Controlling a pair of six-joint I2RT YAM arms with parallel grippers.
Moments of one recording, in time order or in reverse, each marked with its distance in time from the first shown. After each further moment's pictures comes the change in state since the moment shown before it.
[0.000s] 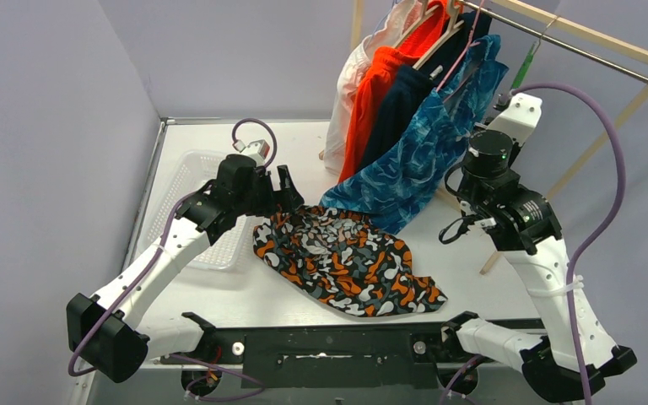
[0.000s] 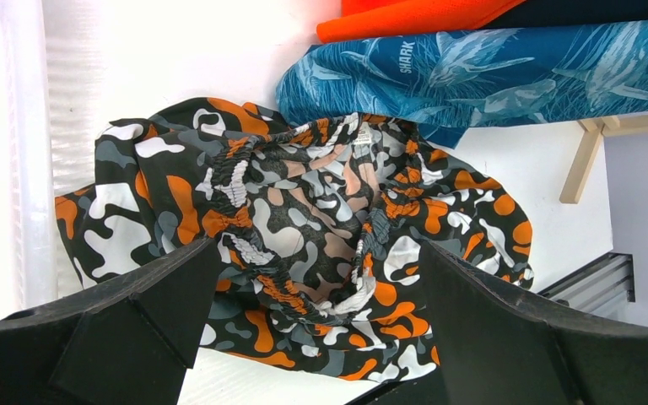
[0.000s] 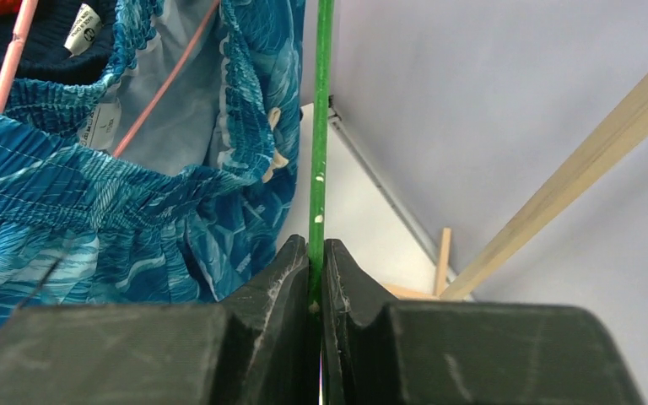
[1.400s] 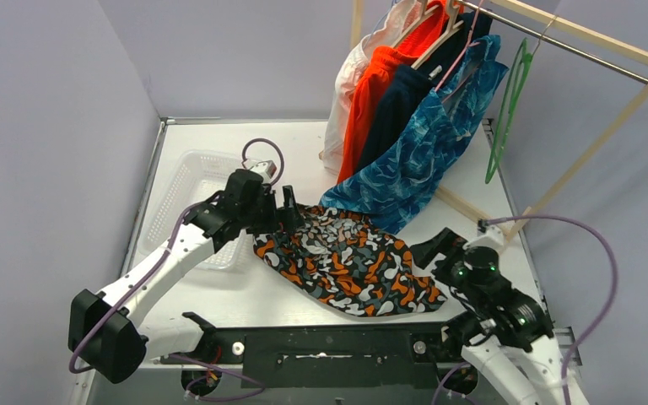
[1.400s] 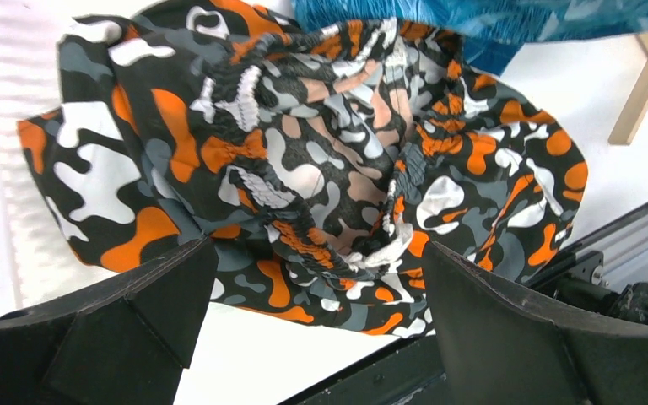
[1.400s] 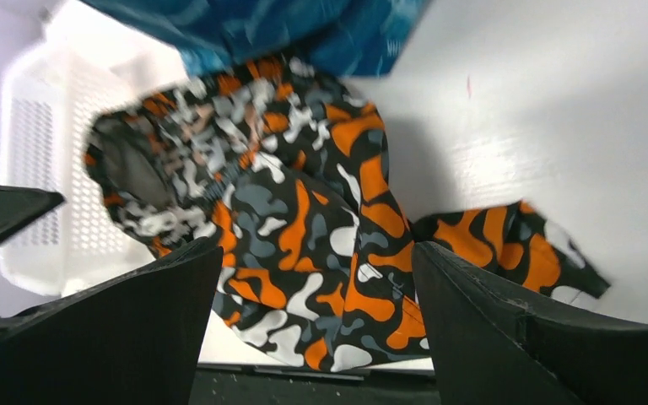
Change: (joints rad) left arm -0.018 -0.009 -0.107 -0.031 0.038 0.003; right arm -0.005 -0.768 -0.835 -0.189 -0.738 0.683
